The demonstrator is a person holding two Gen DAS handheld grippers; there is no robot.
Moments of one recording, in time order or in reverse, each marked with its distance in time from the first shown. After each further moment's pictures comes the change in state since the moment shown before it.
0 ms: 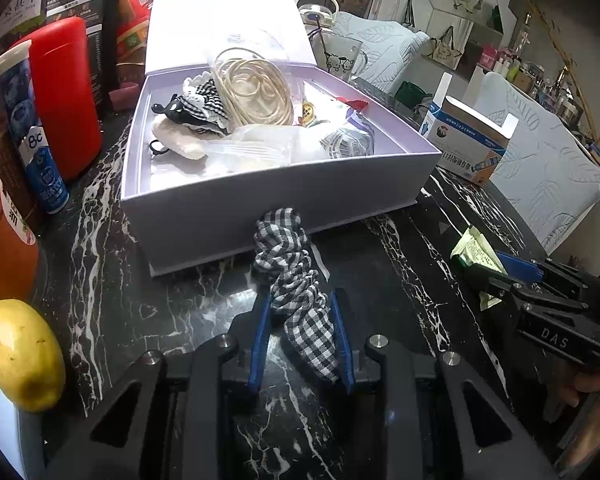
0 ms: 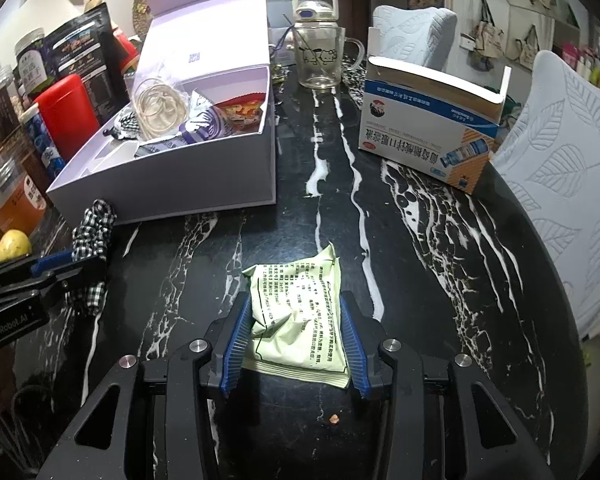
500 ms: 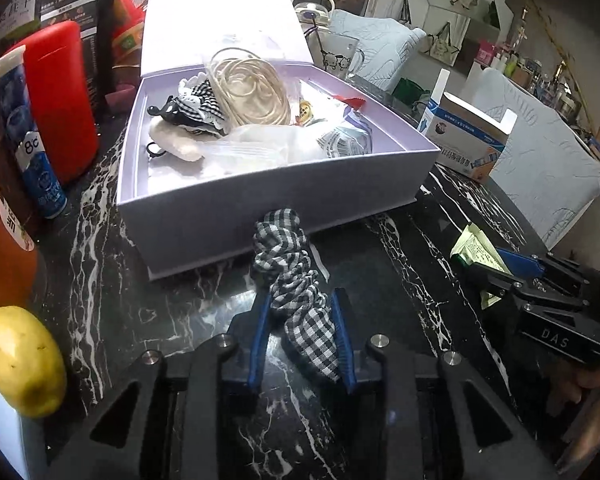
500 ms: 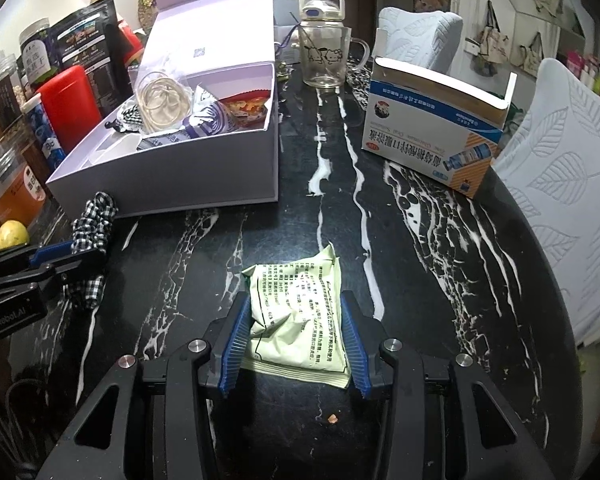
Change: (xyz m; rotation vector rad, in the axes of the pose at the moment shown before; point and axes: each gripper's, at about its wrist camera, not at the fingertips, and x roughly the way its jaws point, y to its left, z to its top) left arm 0.003 -0.001 0.002 0.011 0.009 -0.001; right arm 0.002 0.002 0.000 -0.026 0.004 -0.002
